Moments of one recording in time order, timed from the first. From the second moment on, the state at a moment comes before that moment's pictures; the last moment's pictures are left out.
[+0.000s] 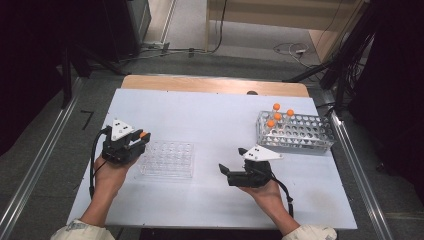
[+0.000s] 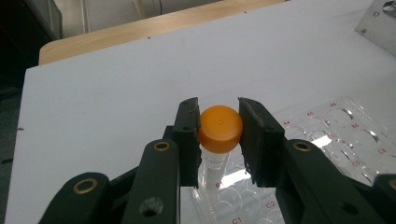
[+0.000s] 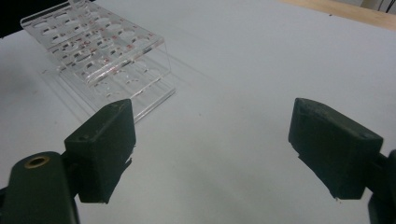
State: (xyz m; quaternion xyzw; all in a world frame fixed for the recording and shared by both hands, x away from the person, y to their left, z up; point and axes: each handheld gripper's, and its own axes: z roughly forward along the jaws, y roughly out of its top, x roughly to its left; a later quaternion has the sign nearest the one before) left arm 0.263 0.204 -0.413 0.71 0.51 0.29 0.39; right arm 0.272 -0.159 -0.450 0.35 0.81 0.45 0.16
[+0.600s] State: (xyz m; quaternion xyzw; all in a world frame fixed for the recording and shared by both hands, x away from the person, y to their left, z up) left arm 0.265 0.207 -0.412 0.70 0.52 0.27 0.40; right arm 0.272 -0.160 -0.450 0.35 0.81 0.45 0.16
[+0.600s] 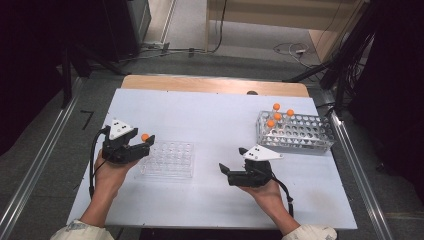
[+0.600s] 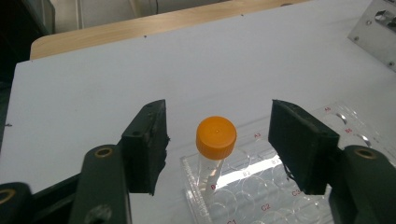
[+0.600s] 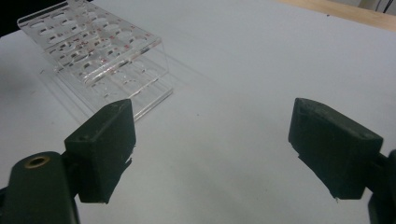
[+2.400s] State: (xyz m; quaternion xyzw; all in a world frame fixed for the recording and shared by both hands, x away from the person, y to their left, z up) left arm 0.254 0.199 -0.399 0.67 0.52 0.28 0.46; right arm 0.338 -0.229 -0.439 0.49 0.70 0.42 0.30
